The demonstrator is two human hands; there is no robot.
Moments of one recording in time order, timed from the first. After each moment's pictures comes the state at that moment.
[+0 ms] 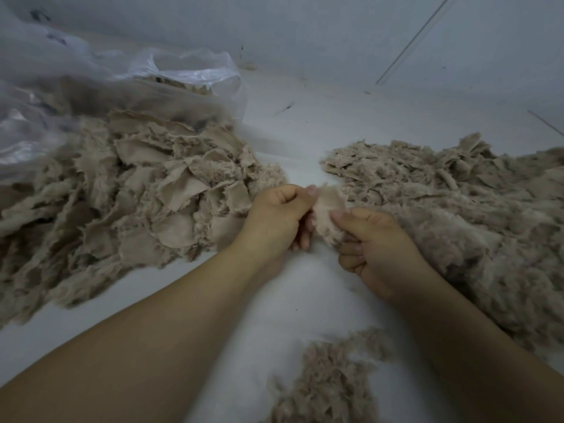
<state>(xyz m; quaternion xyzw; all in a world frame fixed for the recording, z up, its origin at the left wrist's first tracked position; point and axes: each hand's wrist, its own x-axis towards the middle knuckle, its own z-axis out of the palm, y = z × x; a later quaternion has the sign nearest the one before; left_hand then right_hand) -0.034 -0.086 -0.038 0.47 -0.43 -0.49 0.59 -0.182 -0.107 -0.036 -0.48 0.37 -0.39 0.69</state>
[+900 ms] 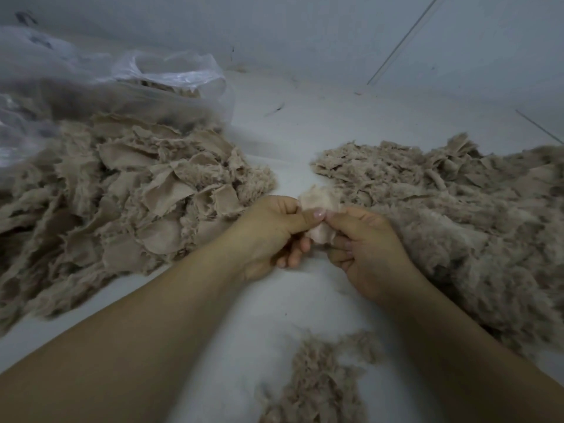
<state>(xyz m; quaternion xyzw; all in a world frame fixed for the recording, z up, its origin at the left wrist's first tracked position) -0.028 -0.089 -0.035 0.48 -0.44 -0.60 0.46 -0.179 -0.111 -0.040 -0.43 0.36 -0.46 0.69</state>
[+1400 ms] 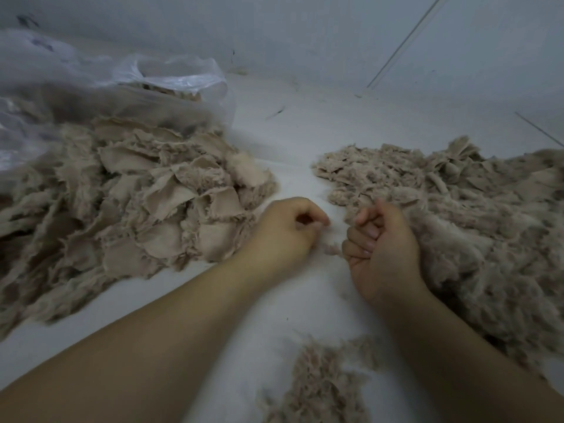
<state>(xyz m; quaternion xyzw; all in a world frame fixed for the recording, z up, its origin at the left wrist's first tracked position) -0.043 -0.097 -0.052 0.55 -0.58 -0.33 0.50 -0.180 -0.111 -0.034 -0.25 0.35 -0.58 0.69</state>
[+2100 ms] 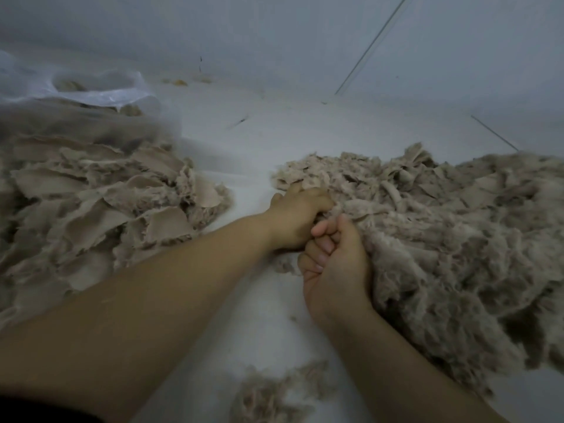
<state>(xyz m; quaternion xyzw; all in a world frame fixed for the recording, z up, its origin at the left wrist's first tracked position) -0.095 -0.192 -0.028 0.53 -0.83 -0.11 0.10 -0.182 -0.115 -0.034 -0.19 0.36 -0.62 0.67</state>
